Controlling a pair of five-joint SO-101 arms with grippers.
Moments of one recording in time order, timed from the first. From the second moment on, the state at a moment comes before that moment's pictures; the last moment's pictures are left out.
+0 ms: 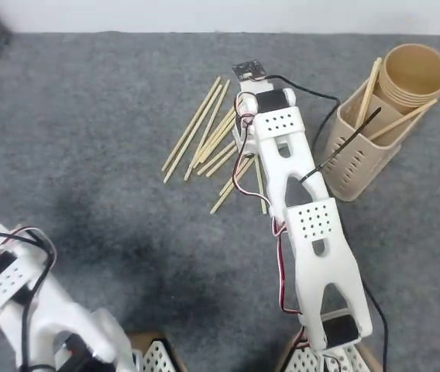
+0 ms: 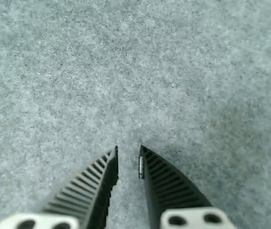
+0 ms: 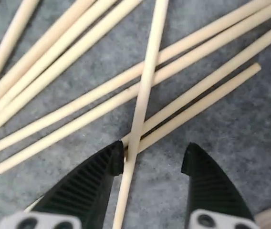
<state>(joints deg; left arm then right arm) -54.2 -33.6 67.3 40.5 7.0 -20.4 69.5 -74.6 93.5 1.2</state>
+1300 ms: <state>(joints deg) -54.2 -33.6 67.3 40.5 7.0 -22.4 71.5 -76.7 98.2 4.4</state>
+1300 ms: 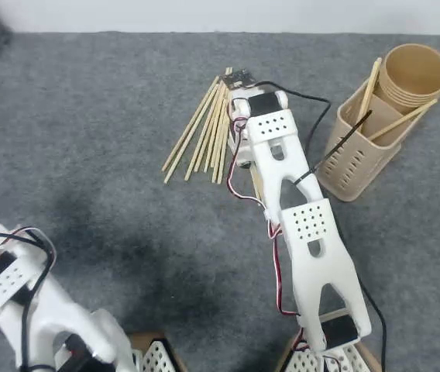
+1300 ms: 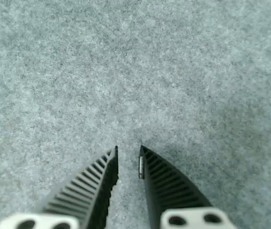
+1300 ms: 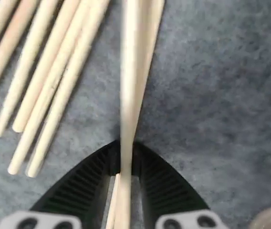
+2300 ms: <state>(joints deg) -54.2 -33.6 67.3 40.5 7.0 -18.5 26.4 -84.3 100.7 9.0</state>
